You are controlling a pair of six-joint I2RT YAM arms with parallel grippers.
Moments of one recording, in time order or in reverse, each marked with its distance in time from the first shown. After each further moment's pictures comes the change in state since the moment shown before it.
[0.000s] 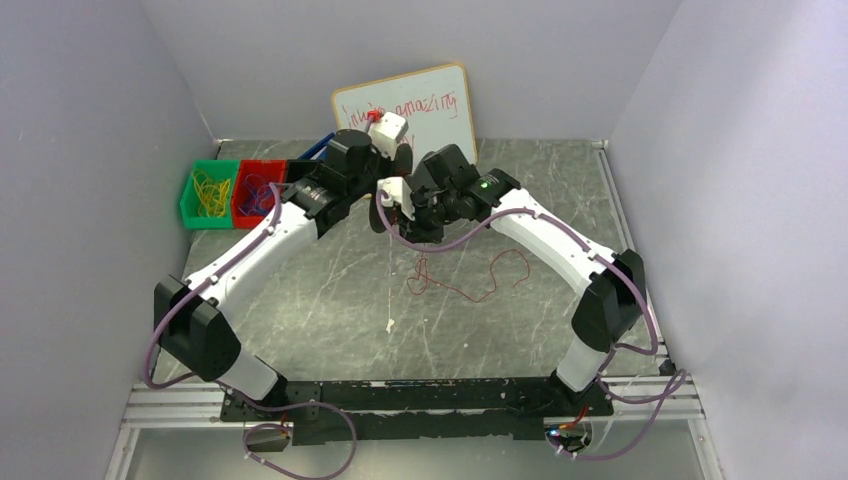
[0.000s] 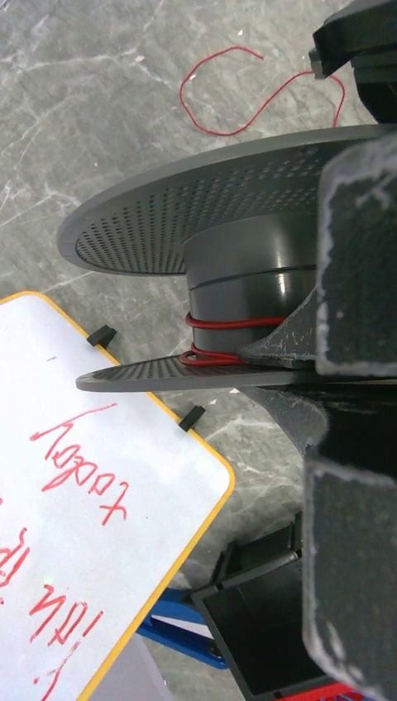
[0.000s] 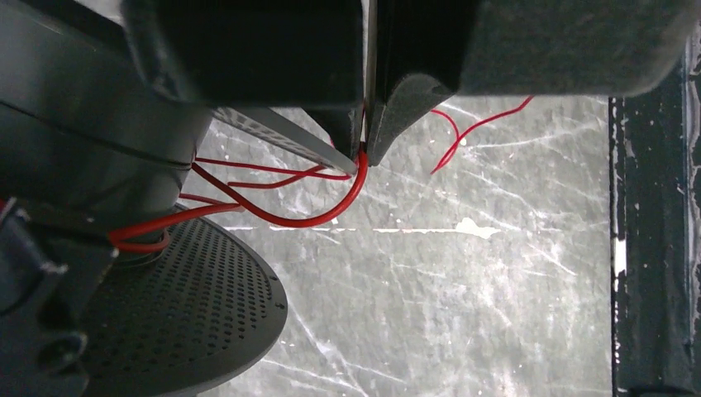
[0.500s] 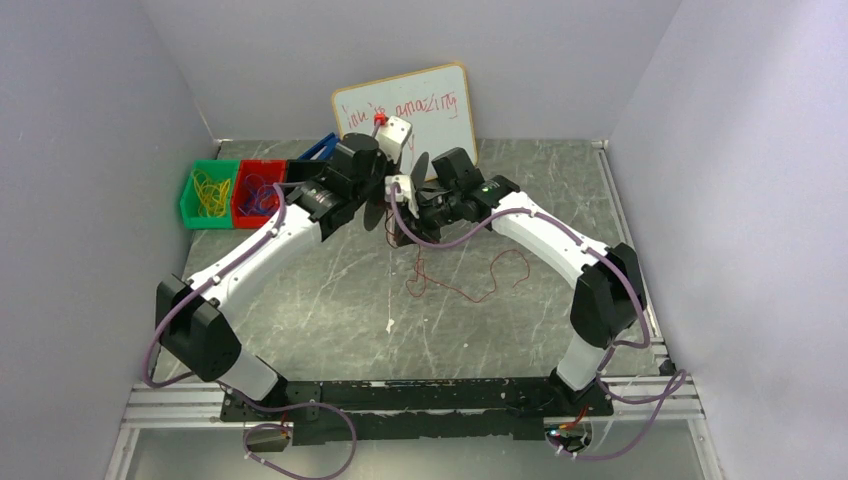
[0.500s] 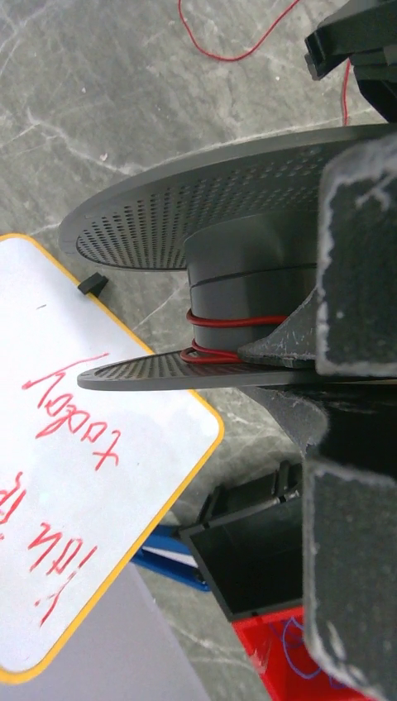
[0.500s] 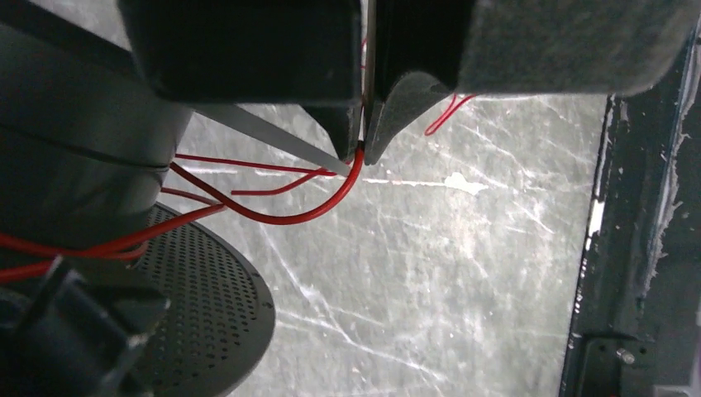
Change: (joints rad) left arm -0.029 -0.006 -0.027 0.010 -0.146 0.071; right arm -0.046 0.016 -0.101 0.146 -0.171 0.011
